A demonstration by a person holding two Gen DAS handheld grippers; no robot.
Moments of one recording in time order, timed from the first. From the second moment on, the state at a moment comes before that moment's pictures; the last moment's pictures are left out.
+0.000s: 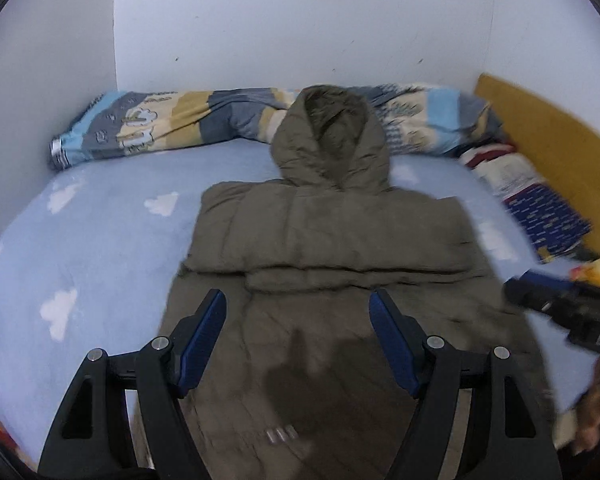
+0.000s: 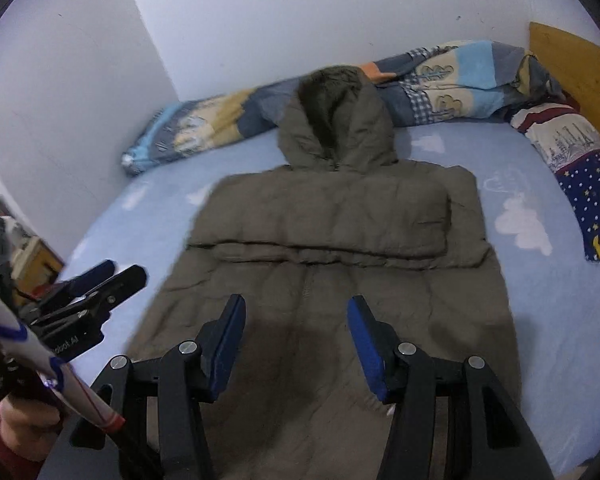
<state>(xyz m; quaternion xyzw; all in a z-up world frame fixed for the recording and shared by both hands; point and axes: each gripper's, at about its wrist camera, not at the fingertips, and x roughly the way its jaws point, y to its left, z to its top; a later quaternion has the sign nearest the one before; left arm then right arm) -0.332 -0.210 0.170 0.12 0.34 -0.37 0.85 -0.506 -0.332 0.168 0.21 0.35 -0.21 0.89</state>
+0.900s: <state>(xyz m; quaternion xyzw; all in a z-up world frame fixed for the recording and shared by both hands) -0.234 -0.295 0.086 0.15 0.39 -0.32 0.85 -0.417 -0.449 0.058 0.25 0.43 -0.28 0.82</state>
